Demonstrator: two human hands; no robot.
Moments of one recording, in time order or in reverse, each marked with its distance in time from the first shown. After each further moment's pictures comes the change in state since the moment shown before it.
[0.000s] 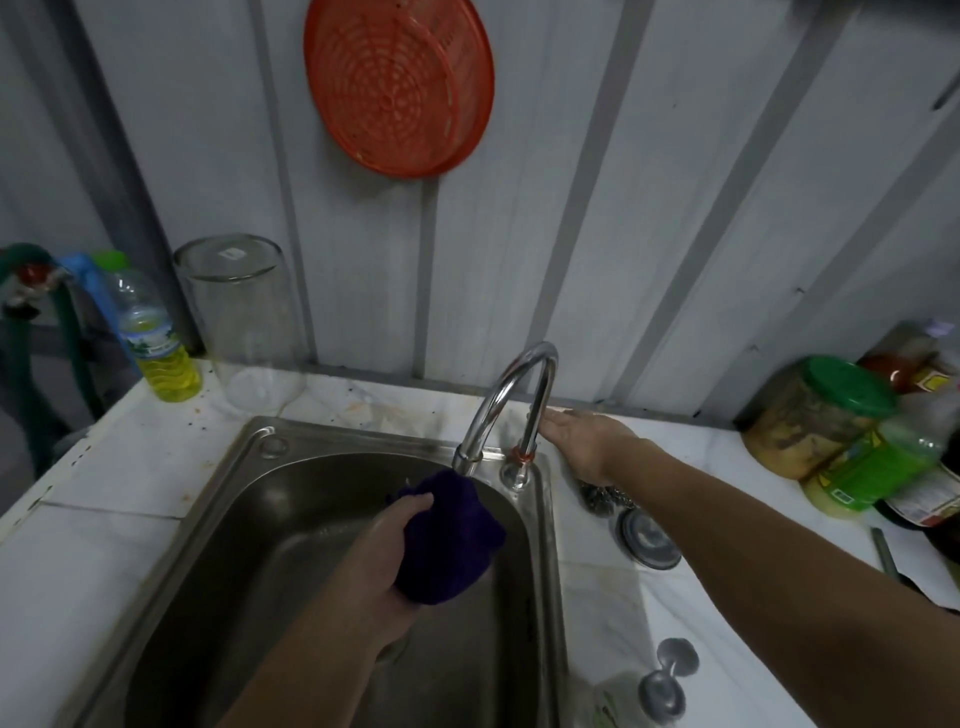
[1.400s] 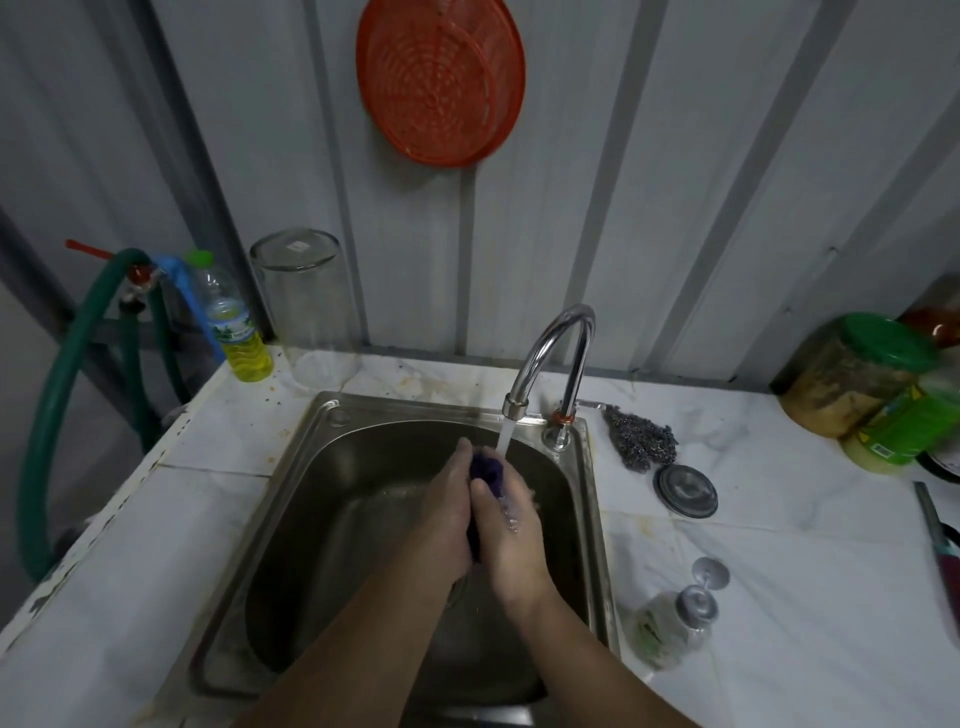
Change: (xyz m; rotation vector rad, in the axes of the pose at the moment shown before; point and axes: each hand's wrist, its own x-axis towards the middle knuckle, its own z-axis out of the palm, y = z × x) left_hand -0.027 0.000 0.012 0.260 0.253 0.034; right_hand -0.084 -0.252 0.017 1.855 0.615 0.178
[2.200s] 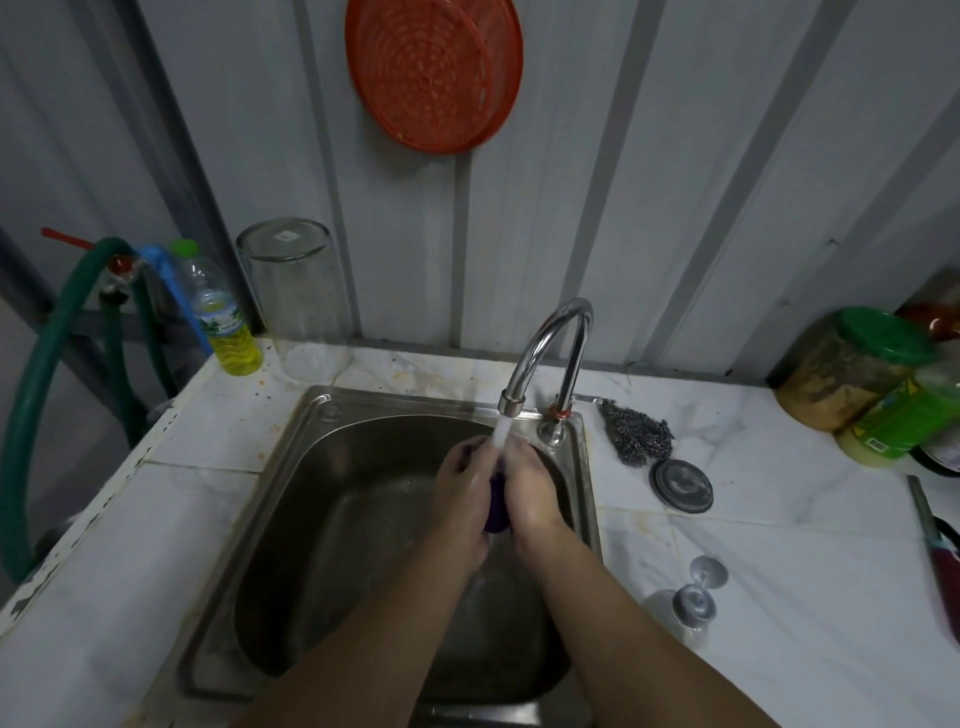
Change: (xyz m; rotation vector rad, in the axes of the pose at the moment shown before) left_hand 0.020 -0.020 0.023 0.078 -0.070 0.284; right_hand 0.047 -0.011 -0.013 0.141 0.163 0.401
